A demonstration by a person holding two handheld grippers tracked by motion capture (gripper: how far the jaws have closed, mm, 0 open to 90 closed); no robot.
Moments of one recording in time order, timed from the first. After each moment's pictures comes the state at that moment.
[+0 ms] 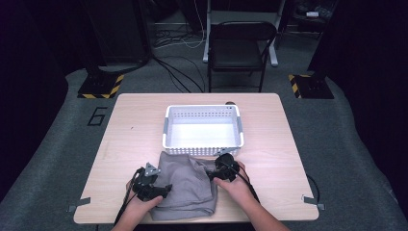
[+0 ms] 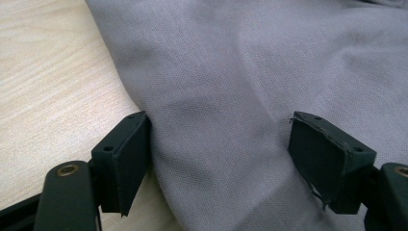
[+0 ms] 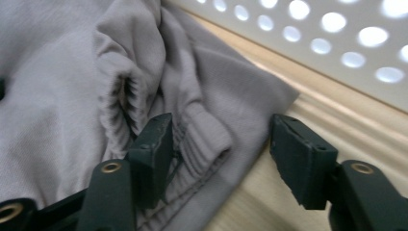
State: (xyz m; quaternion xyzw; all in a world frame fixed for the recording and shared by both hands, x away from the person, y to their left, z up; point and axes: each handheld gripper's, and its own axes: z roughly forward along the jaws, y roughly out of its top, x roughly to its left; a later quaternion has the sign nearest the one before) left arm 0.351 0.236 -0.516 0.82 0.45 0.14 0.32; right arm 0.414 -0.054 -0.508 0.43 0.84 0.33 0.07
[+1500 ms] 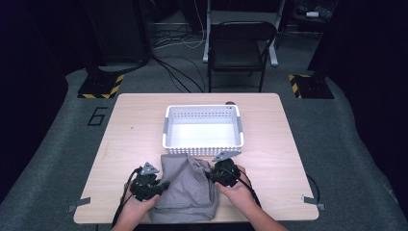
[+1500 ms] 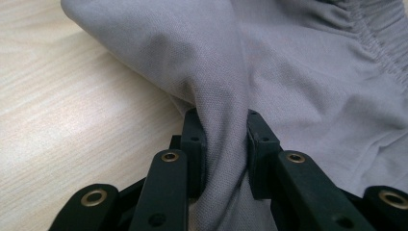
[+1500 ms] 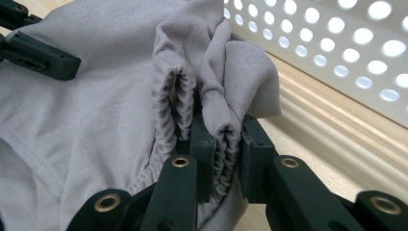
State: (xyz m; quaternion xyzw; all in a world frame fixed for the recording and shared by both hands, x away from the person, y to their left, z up) left arm 0.337 0.233 -0.482 0.82 0.45 0.10 0.35; right arm 0.384 -0.053 -0.479 0.37 0.84 0.38 0.07
